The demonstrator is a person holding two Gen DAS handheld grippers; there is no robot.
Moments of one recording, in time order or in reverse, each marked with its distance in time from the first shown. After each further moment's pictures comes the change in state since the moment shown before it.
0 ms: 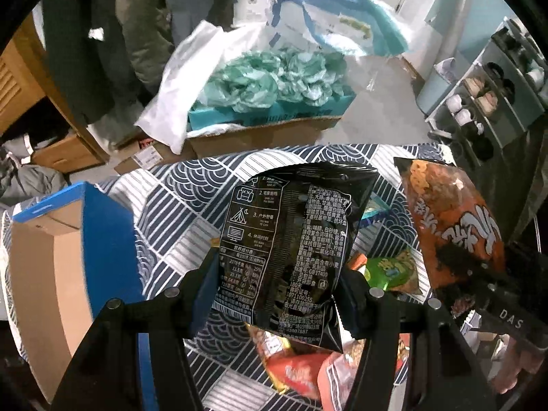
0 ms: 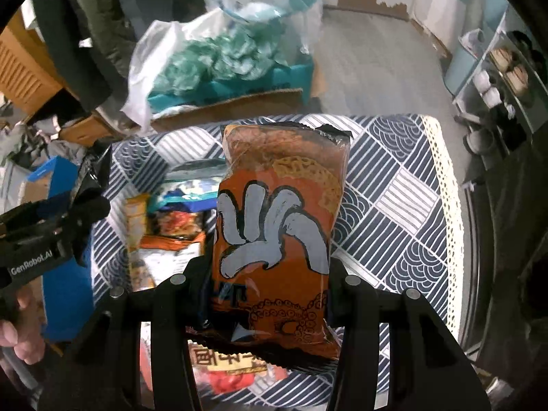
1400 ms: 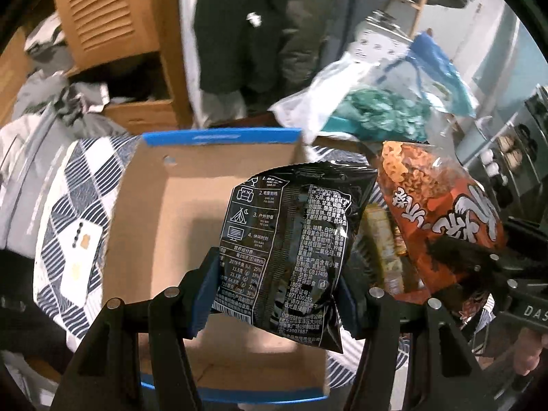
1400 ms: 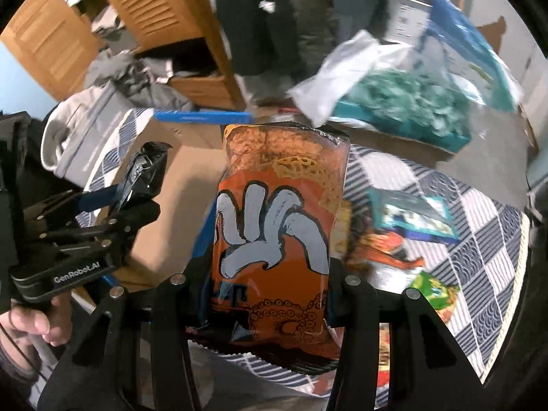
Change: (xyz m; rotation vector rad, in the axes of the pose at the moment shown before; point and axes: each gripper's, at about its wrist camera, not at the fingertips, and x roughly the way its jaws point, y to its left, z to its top) left arm -0.086 0.193 -0.099 -0.227 -0.101 0.086; right arm -0.030 0.227 -0.016 -0.368 0.007 0.245
